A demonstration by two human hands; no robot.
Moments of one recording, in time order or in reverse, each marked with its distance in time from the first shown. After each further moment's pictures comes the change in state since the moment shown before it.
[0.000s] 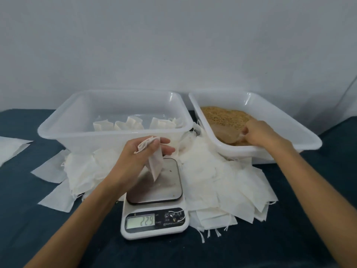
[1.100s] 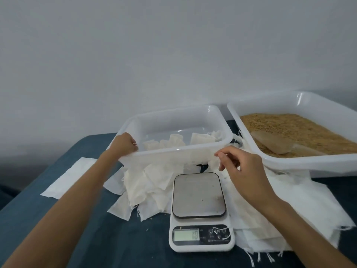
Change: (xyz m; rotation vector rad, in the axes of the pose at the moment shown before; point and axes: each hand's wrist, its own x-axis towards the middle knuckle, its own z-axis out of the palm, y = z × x) left_hand 0.079 0.032 -0.179 1.301 0.232 -0.512; right_hand -0.104 -0.130 0.060 1.062 0.387 -0.577
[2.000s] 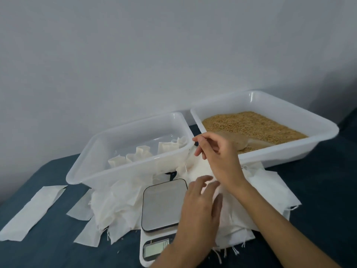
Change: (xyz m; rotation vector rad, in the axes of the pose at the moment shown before) left_hand -0.236 0.190 0.129 -0.392 0.070 0.739; right_hand 0.018 -0.003 -0.036 0.304 0.204 0.095
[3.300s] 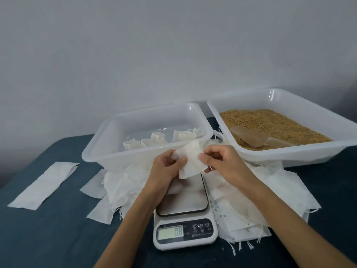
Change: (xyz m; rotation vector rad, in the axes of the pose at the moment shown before) left_hand 0.037 -0.111 -0.059 -0.947 0.127 -0.358; right_hand -0.010 0.022 0.021 0.045 -0.370 0.314
